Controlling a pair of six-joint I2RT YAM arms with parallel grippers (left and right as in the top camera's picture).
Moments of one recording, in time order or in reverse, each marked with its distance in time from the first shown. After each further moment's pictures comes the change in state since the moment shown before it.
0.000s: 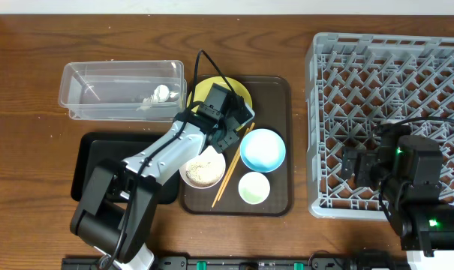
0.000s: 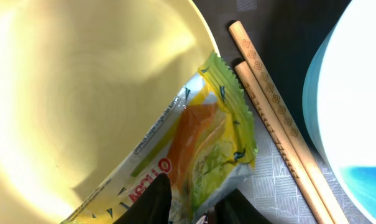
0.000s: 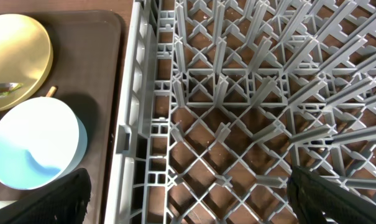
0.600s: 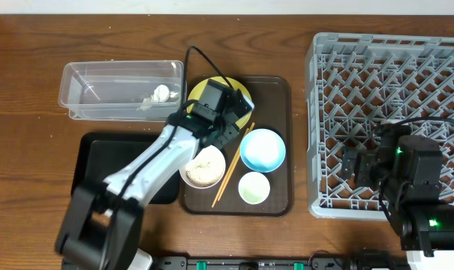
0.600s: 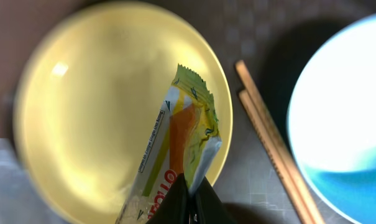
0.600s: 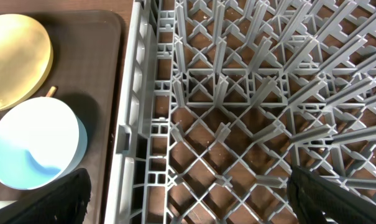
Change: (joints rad) left arm 0.000 -0.130 0.000 -0.005 0.001 -0.052; right arm 0.000 0.000 0.000 0.000 0.000 0.000
